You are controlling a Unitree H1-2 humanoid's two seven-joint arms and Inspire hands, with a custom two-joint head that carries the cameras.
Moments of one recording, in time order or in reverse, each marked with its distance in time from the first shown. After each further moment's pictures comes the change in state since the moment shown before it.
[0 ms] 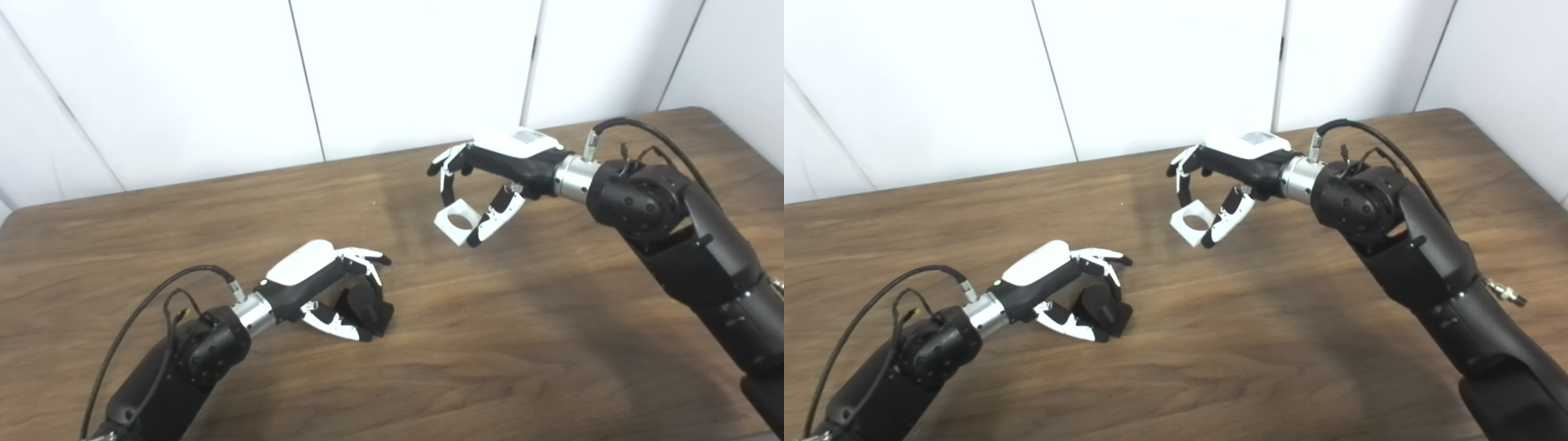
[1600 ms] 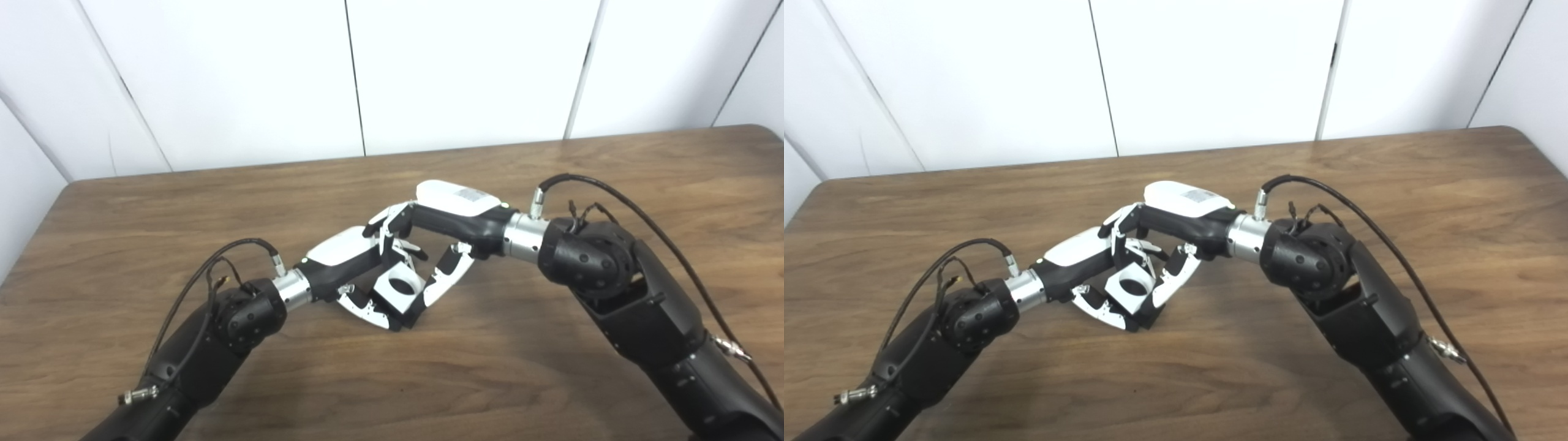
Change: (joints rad) left arm -0.039 -0.023 -0.002 0.035 -0.020 0.004 -0.053; right arm 0.019 0.233 0.110 0.012 0.005 -0.003 0.054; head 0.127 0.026
